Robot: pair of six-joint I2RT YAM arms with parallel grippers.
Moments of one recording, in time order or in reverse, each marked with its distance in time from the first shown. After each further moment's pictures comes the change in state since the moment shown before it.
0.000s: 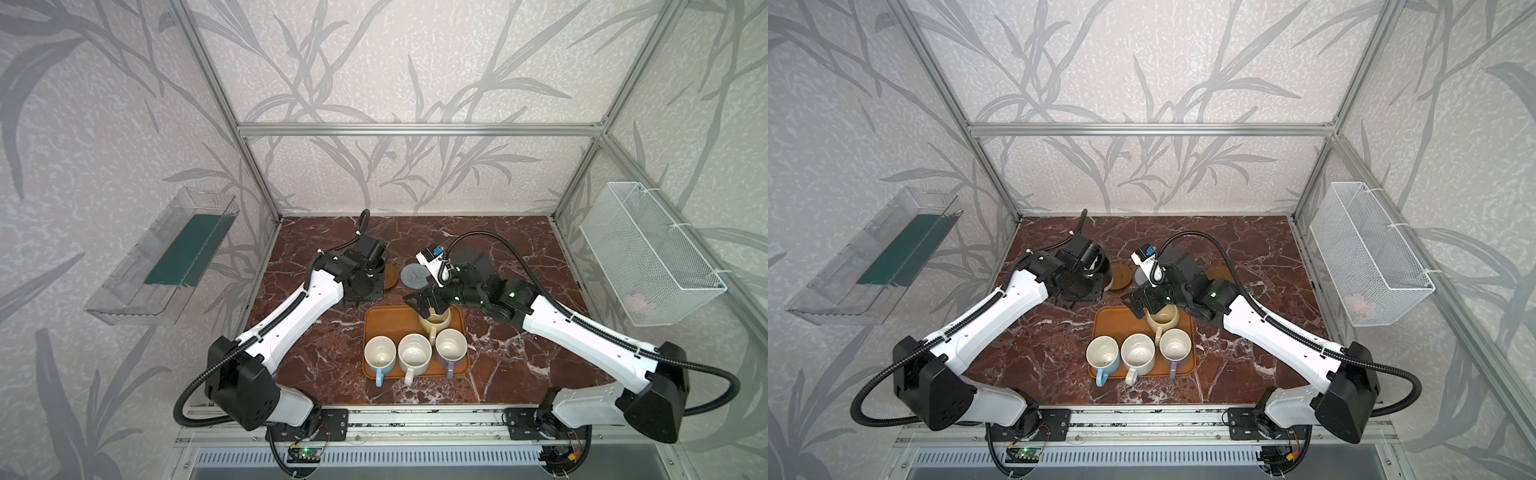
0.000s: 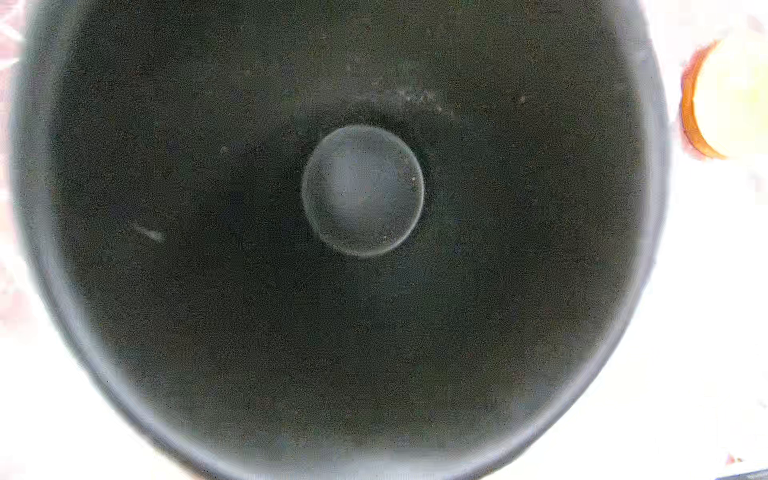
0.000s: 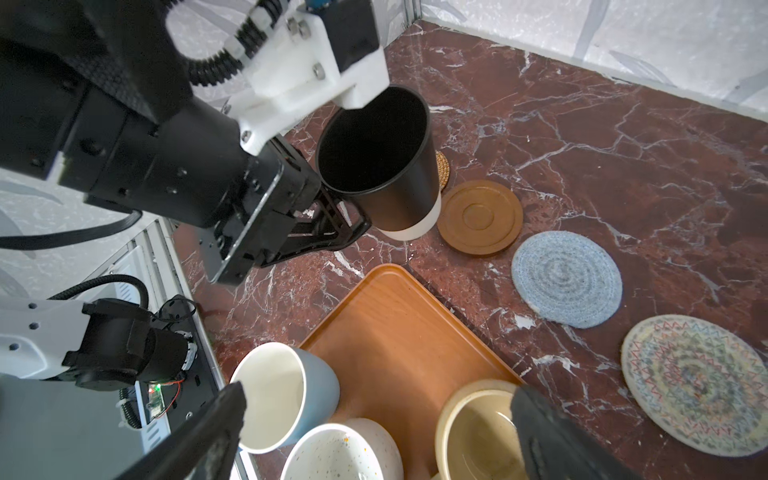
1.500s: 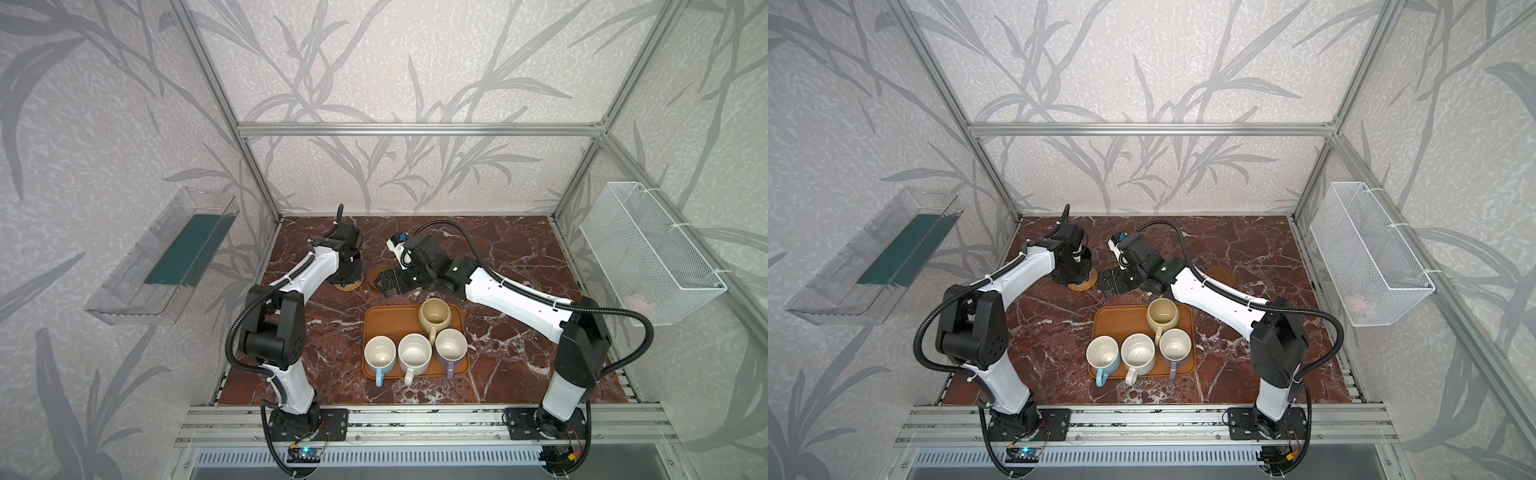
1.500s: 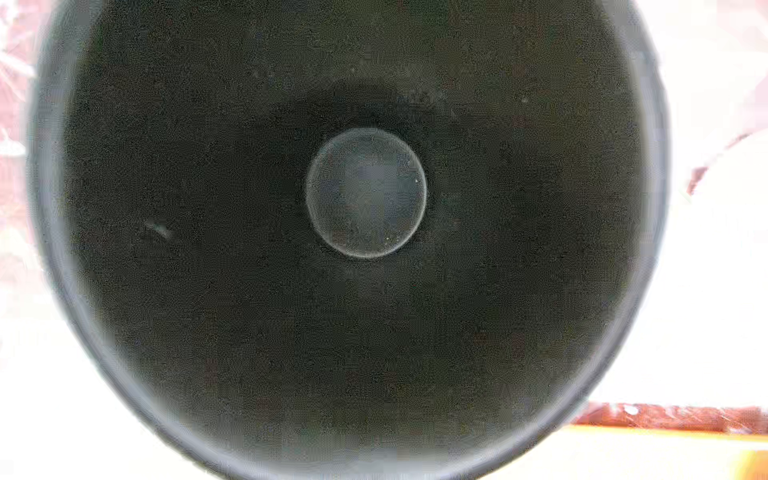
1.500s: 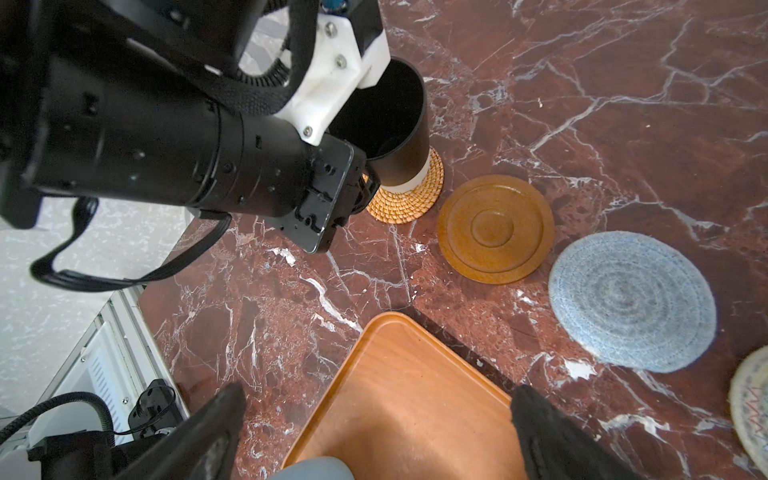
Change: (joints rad) left arm 0.299 0.346 0.032 0.228 -0.051 0.217; right arm 0.020 0.414 0.328 -0.029 0.053 0.188
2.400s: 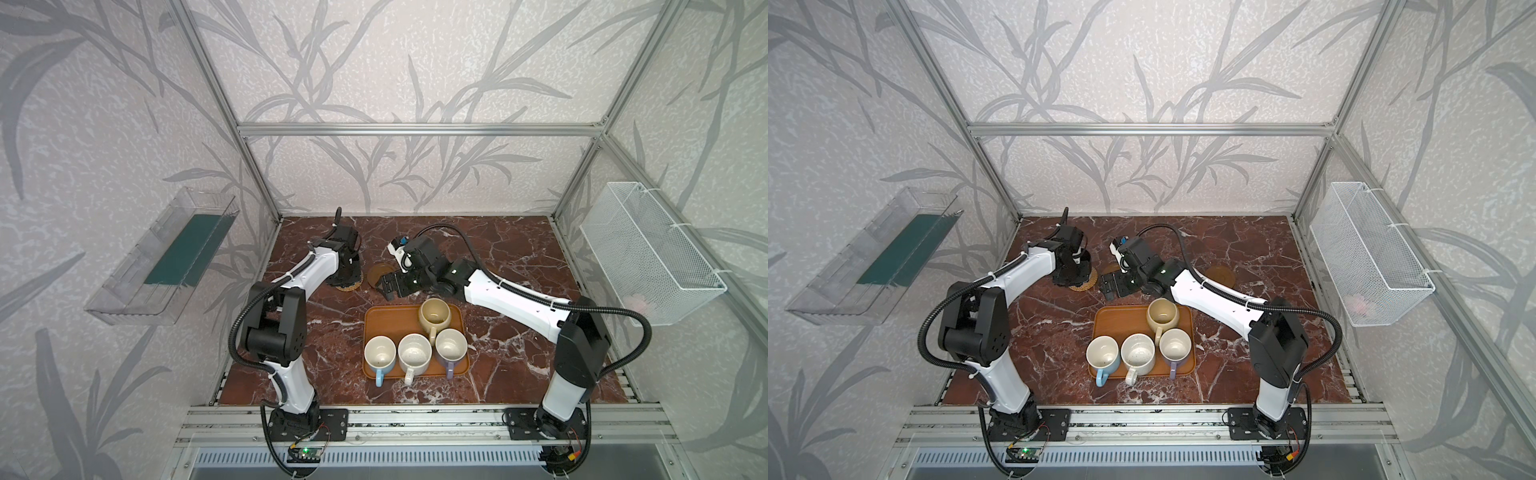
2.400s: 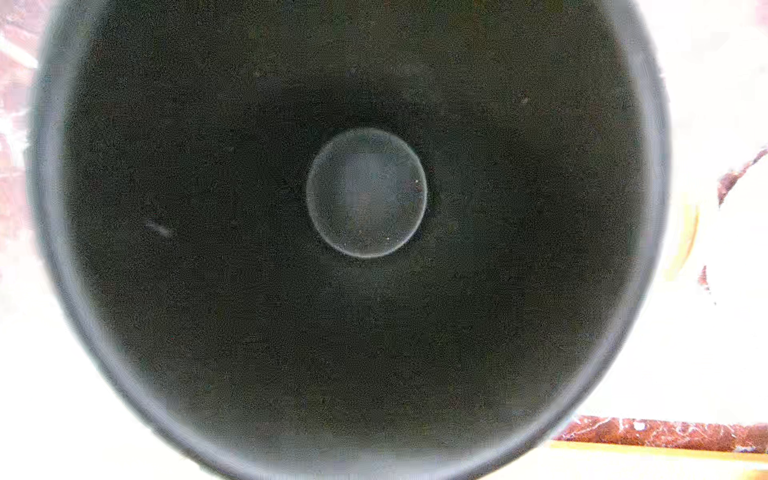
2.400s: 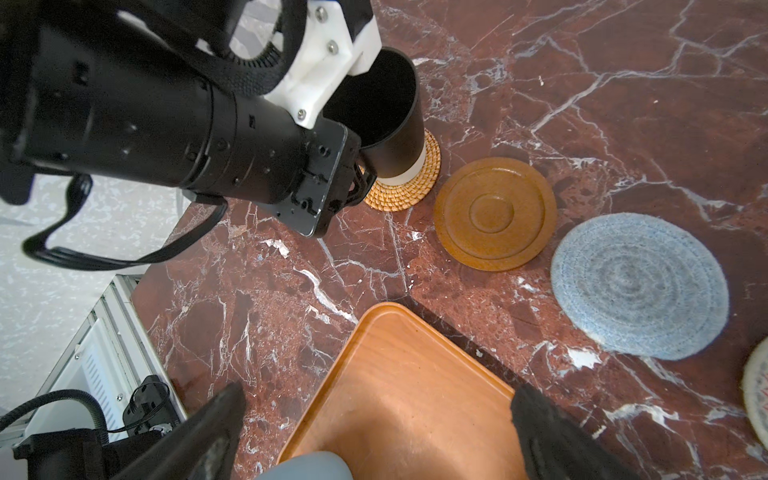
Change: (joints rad) left arm 0.009 0.019 -0.016 0.020 0.025 -0.034; right arm 0.000 0.001 -0.030 0.009 -0.003 0.011
